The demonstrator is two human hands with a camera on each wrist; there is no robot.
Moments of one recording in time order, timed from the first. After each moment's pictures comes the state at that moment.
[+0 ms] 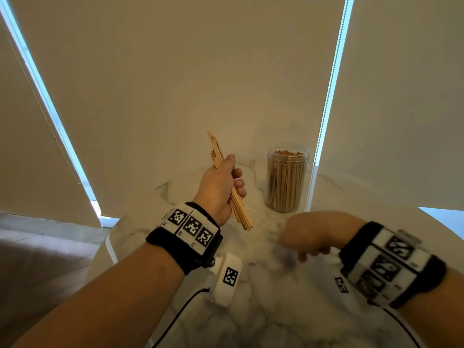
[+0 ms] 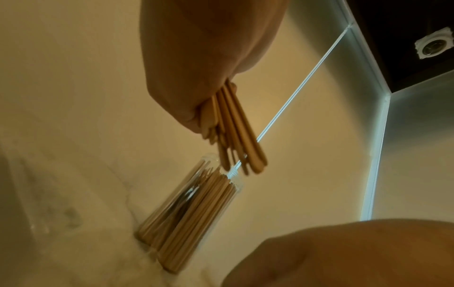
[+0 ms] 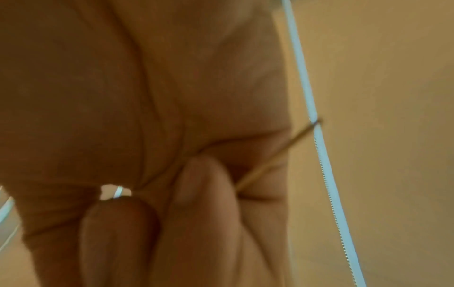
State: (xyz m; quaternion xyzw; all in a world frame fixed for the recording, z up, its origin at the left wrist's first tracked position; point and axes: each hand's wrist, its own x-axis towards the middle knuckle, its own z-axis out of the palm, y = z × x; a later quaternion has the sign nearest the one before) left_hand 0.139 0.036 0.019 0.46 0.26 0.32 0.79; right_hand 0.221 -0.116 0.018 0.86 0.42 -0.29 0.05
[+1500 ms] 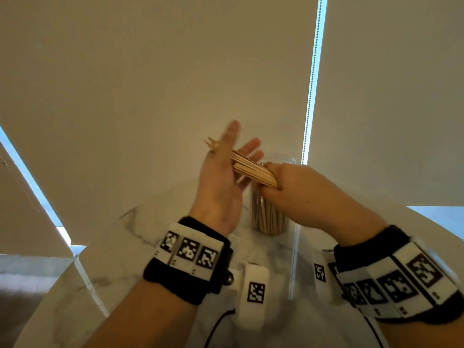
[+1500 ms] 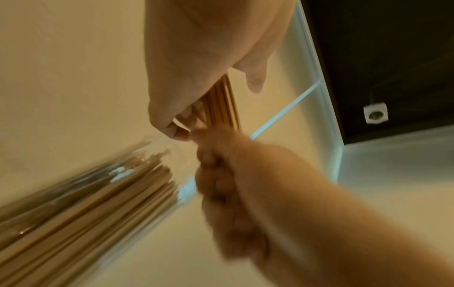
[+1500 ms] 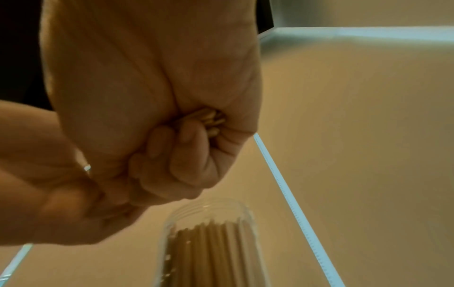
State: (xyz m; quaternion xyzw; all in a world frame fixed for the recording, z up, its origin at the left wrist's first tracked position) left_hand 0.203 0.030 0.043 0.47 0.11 0.34 0.80; right_hand 0.285 -0.081 0.042 0.83 0.50 0.06 -0.25
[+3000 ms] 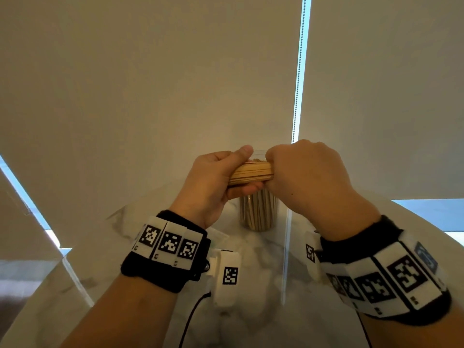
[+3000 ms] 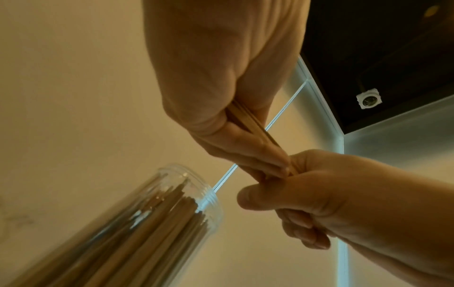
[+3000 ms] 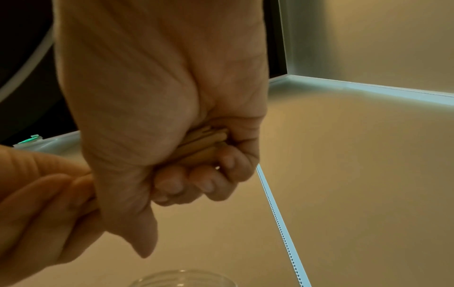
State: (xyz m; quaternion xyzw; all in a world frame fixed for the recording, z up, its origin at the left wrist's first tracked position) left_hand 0.206 0.036 0.040 0.64 0.11 0.24 0.72; right_hand 0.285 -0.098 0.059 0.87 0.41 0.27 -0.07
